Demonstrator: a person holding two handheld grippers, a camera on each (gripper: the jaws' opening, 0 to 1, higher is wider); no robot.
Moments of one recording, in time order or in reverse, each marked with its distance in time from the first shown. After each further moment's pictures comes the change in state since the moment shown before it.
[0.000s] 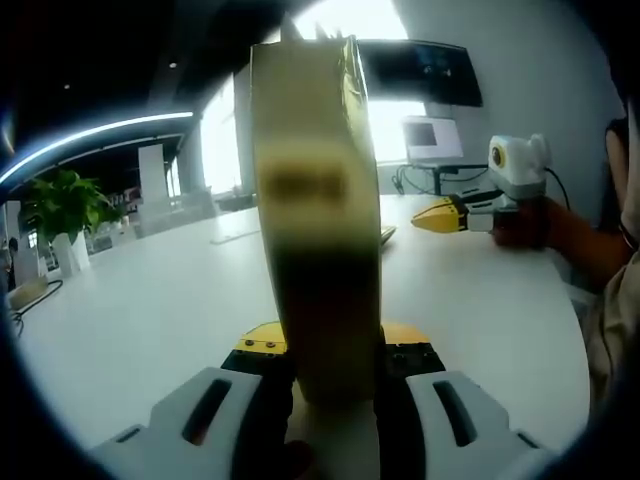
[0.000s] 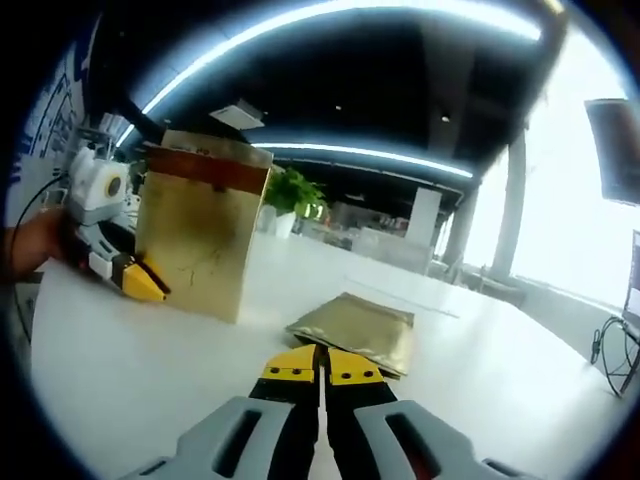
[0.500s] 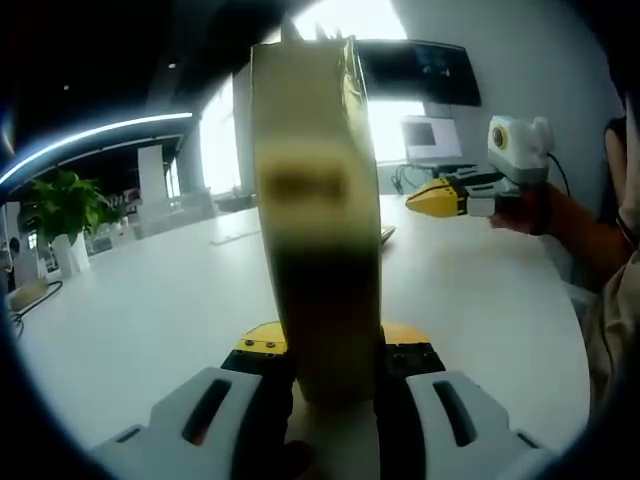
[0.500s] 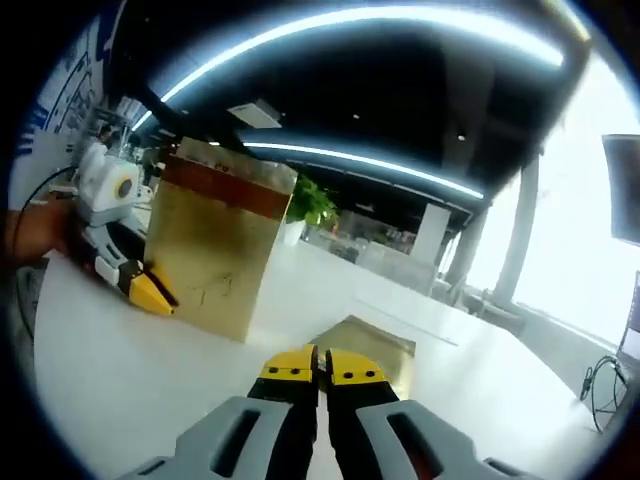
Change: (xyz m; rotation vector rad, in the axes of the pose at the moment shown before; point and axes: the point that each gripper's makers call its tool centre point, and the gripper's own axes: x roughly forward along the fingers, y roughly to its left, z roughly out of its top) left arm 0.000 -0.003 0.001 0.004 -0.001 -0.002; right arm 0.003 0.012 0.035 -0.090 -0.042 0.040
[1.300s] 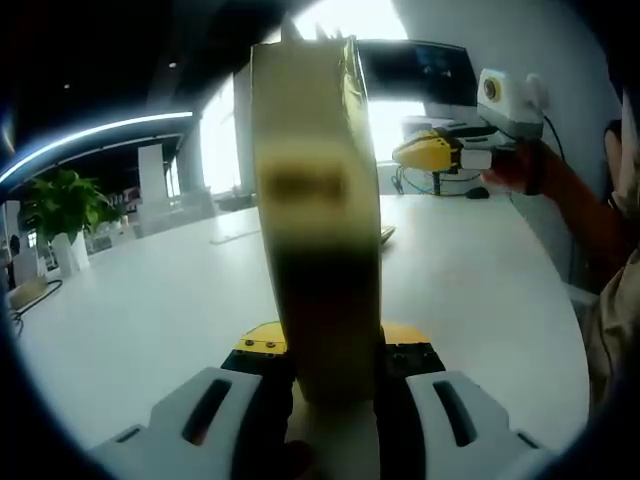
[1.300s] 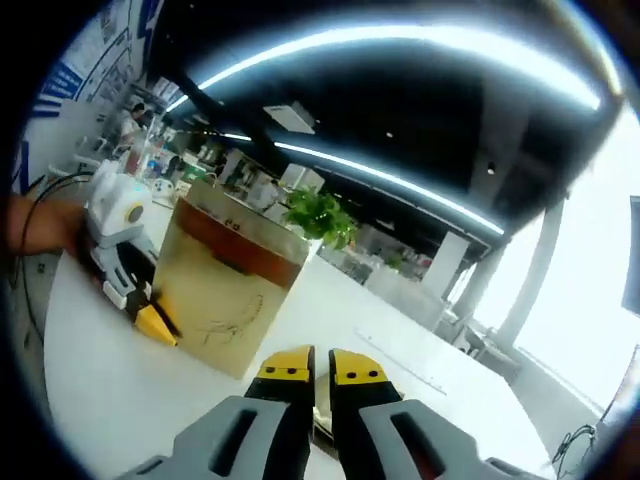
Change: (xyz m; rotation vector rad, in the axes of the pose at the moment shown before) left arm 0.001 0.005 -0.002 -0.005 0.001 -0.001; right arm 0.009 -0.002 0.057 -0.168 -0.026 0.073
